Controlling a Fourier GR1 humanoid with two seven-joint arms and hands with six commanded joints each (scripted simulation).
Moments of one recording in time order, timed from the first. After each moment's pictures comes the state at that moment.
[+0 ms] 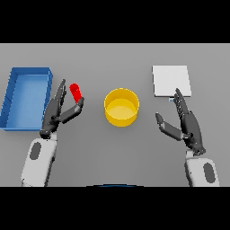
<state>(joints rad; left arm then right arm) -0.20 0.03 -0.03 -1.34 -0.16 0.04 -0.01 0.04 -0.08 0.07 -1.64 0.11 0.03 -0.07</state>
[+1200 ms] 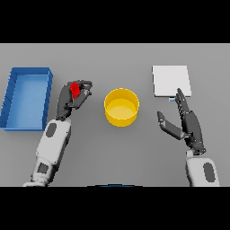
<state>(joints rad) -0.49 -0.03 0.07 -0.91 -0.15 0.16 -0.24 0.03 -0.08 0.07 -1.64 0.13 0.01 -0.04</state>
